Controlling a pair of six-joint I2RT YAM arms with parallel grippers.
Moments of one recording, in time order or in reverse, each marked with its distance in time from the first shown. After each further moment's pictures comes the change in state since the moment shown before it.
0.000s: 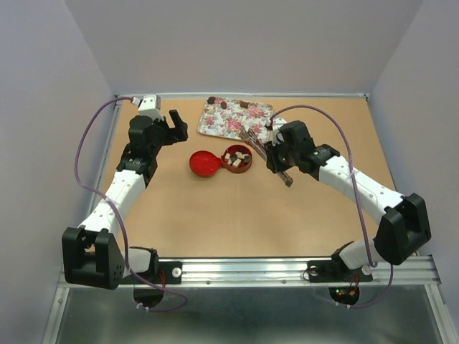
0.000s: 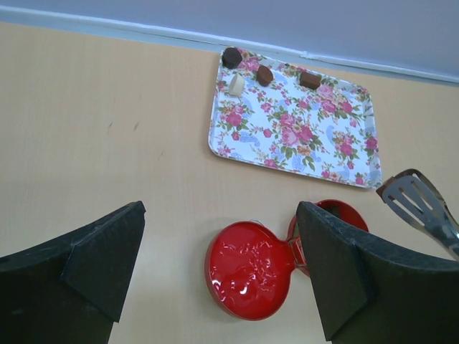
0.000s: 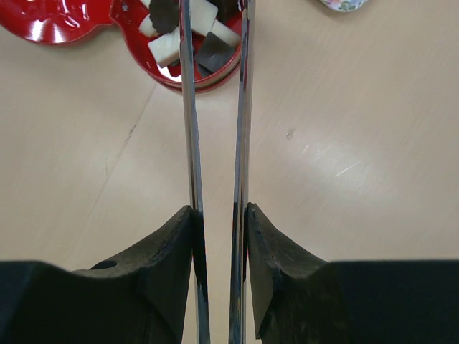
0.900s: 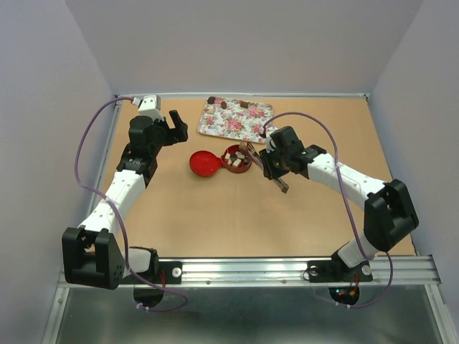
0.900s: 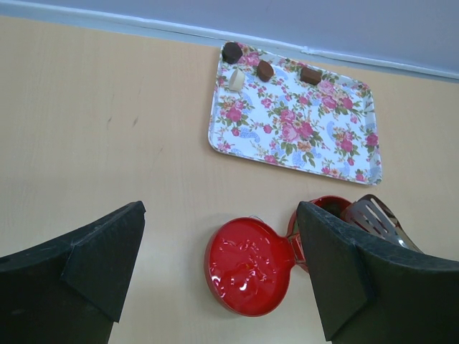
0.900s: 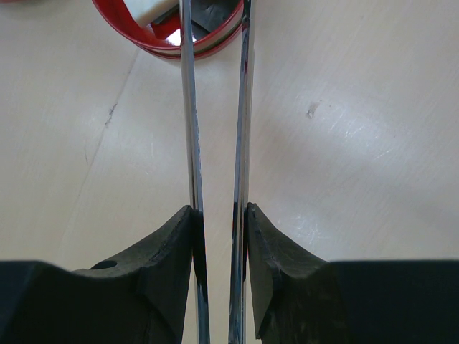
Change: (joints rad) left arm 0.000 0.000 0.000 -0.014 0.003 -0.003; right arm 0.026 0.089 -0.037 -0.006 -0.059 0.051
